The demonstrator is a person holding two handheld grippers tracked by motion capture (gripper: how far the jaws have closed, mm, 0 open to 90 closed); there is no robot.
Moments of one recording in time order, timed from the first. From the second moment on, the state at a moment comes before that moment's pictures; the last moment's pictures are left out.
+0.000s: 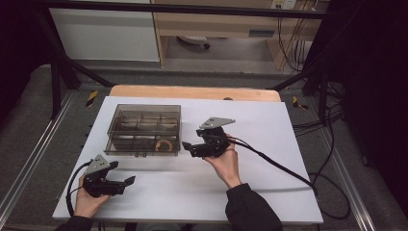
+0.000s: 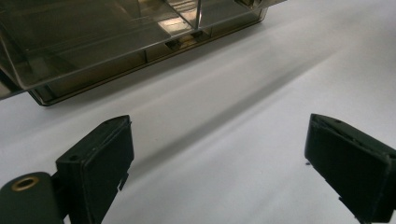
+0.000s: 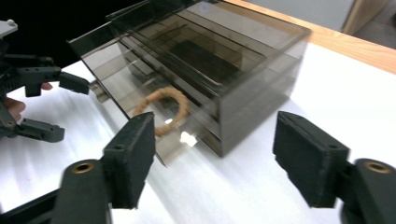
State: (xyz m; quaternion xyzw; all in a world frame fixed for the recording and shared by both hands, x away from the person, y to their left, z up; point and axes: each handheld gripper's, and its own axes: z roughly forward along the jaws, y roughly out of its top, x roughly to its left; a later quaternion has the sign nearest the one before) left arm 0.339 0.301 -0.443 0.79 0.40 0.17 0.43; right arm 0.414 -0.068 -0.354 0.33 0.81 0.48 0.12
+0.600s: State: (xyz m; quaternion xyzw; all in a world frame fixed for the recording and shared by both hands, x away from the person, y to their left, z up) left arm 0.339 0.301 -0.443 0.79 0.40 0.16 0.43; right arm 0.401 -0.139 -0.371 0.36 0.78 0.49 0.12
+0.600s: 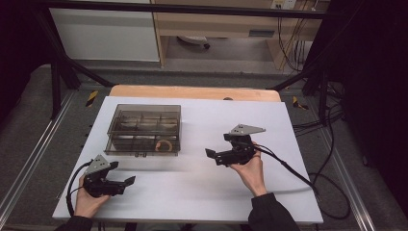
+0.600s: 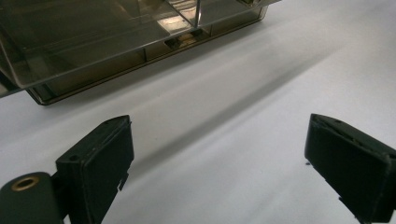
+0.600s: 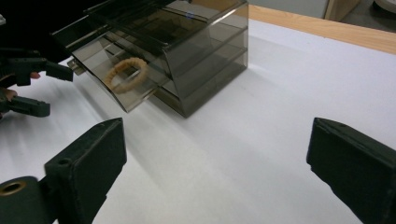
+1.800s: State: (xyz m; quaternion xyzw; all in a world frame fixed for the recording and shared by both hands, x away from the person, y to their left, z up) left arm 0.338 0.299 -0.444 0.80 0.39 0.16 0.43; right arm 0.359 -0.251 -0.436 0.39 0.77 0.49 0.09
